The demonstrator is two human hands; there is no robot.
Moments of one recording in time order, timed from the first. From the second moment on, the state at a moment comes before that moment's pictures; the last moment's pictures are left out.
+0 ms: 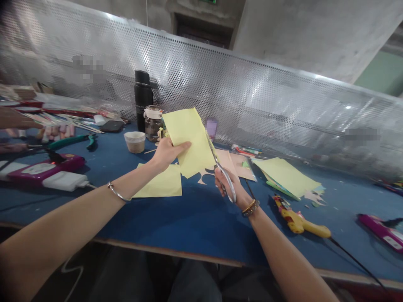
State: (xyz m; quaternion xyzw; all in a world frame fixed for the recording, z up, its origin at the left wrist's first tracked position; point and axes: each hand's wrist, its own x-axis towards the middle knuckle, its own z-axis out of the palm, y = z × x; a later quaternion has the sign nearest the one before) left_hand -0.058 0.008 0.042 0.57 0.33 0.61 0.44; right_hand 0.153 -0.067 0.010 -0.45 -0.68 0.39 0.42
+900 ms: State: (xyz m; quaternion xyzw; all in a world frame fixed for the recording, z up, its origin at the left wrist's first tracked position) left_hand -0.061 0.012 0.041 0.59 0.33 0.60 0.43; right_hand 0.152 -0.071 0.017 -0.54 -0.68 0.31 0.39
